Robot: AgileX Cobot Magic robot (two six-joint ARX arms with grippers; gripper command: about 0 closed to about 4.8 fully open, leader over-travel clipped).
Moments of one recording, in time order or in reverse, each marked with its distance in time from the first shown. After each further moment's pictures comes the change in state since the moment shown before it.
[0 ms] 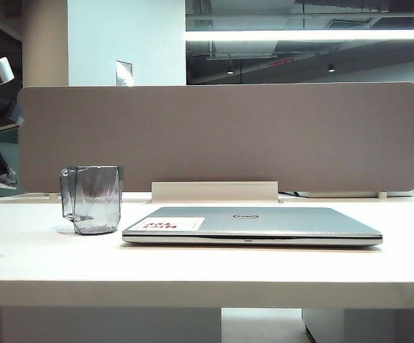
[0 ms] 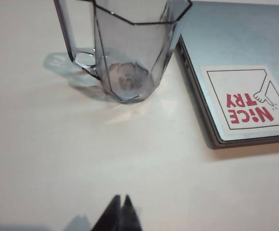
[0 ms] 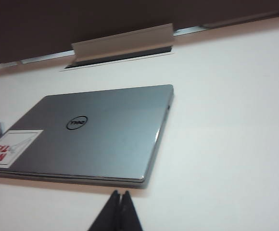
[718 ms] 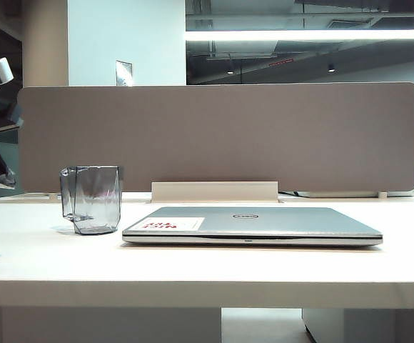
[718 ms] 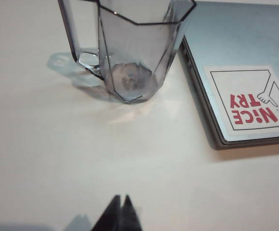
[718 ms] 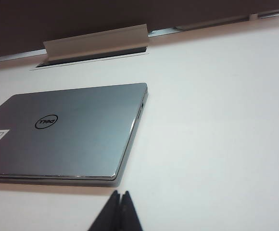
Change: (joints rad) left arm 0.000 0.000 0.000 0.000 -0.011 0.000; right arm -0.003 -0.012 -0.048 0.031 0.085 -0.036
